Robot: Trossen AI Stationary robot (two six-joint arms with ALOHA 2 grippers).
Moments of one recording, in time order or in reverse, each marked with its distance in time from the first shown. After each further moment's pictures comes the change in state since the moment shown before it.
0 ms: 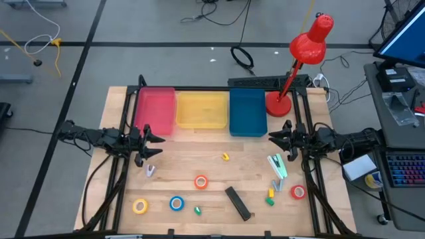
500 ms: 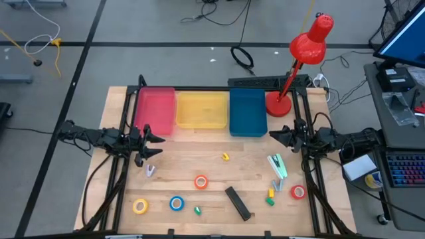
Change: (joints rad) left arm 0.000 0.000 0.000 0.002 0.000 0.000; right arm 0.000 0.000 0.000 0.018 0.055 0.456
